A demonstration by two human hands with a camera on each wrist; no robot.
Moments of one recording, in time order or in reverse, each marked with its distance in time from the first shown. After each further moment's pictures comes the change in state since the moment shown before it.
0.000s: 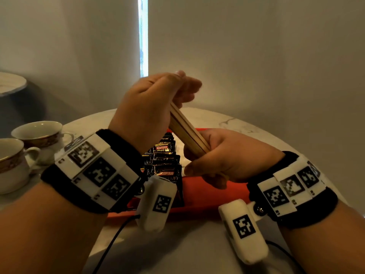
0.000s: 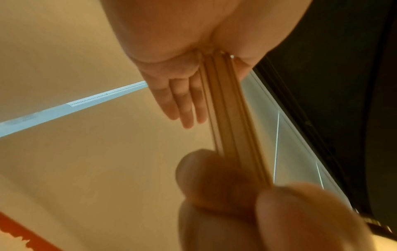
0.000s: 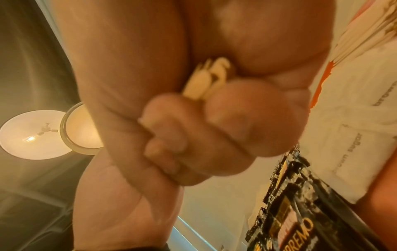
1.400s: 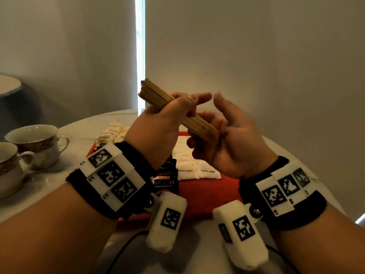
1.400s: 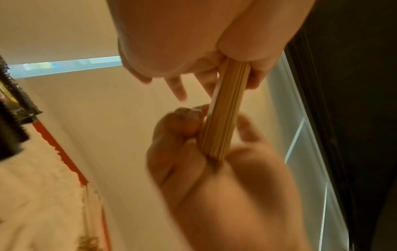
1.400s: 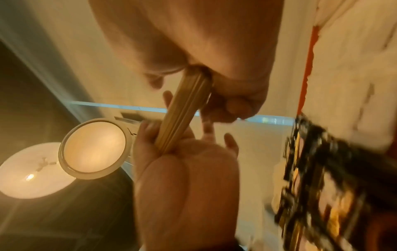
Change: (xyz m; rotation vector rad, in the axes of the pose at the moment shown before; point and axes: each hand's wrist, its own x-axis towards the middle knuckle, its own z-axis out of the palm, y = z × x) left_hand 0.003 -0.024 0.017 -0.253 -0.067 -0.087; right_hand 0.009 0.004 -0.009 0.662 0.280 -0.165
